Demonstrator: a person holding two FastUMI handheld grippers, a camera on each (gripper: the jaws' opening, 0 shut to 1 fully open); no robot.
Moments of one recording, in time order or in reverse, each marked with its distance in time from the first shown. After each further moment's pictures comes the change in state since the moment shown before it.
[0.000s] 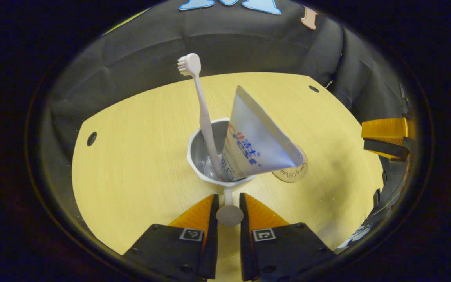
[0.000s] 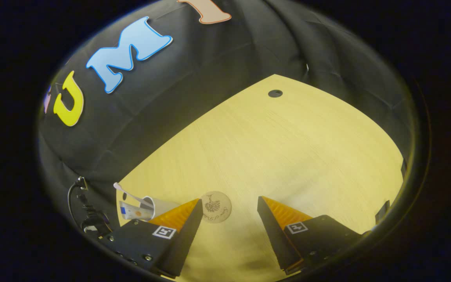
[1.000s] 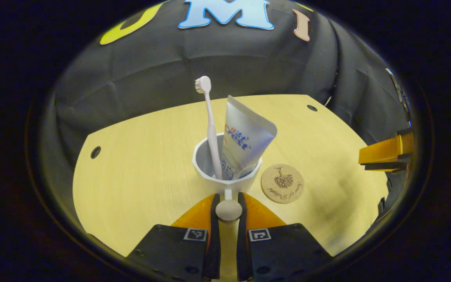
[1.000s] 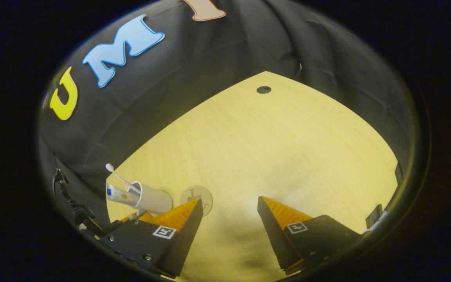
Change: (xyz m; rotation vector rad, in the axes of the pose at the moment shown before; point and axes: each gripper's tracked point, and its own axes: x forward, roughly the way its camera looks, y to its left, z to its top) left arm -0.001 -0.014 0.036 0.009 -0.242 0.033; right arm -0.007 -0.034 -0.006 -0.034 0.043 -0.058
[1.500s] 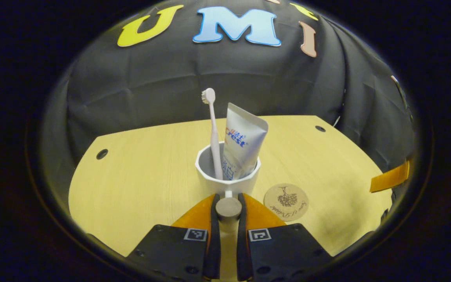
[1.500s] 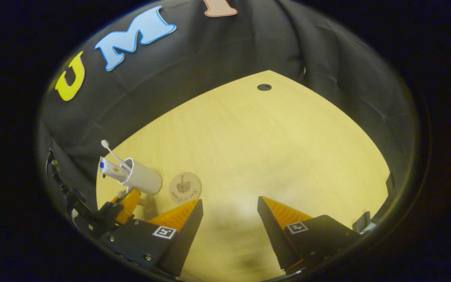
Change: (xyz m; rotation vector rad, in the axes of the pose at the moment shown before) left arm 0.010 -0.002 0.010 -0.069 -0.204 0.043; right arm -0.010 -0.021 -0.023 -0.130 0.035 -0.040
